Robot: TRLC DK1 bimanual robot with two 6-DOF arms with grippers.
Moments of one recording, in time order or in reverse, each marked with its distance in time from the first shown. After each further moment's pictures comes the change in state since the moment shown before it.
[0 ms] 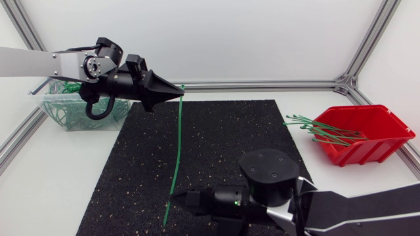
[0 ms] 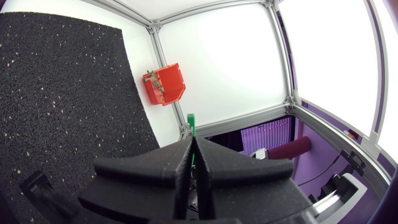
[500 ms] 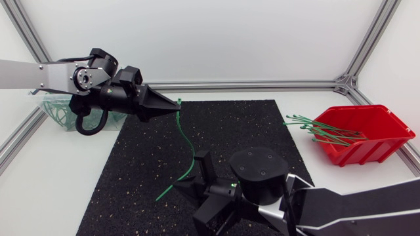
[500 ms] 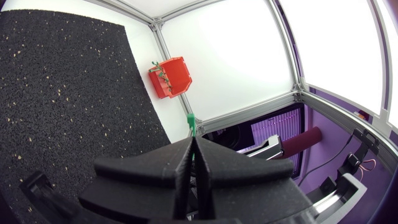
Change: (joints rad) left arm -0.003 -0.113 -0.167 0.000 -0.045 0.127; right arm 0.024 0.011 0.045 -0.064 0.197 0.751
